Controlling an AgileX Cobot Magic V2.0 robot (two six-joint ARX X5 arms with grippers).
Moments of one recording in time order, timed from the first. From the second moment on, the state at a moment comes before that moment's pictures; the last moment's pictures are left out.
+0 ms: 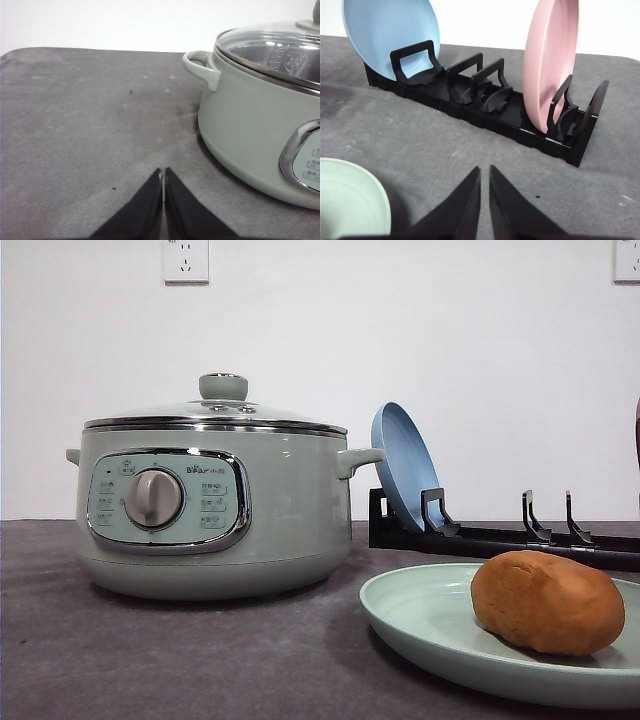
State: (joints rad) left_arx -0.08 0.00 0.03 -0.18 -0.02 -0.04; right_arx 0.05 0.01 0.02 -0.18 0.01 0.00
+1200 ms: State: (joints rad) left_arx -0.08 0.00 0.03 -0.18 -0.02 -0.04; right_arx 0.04 0.01 0.02 -0.17 0.01 0.00
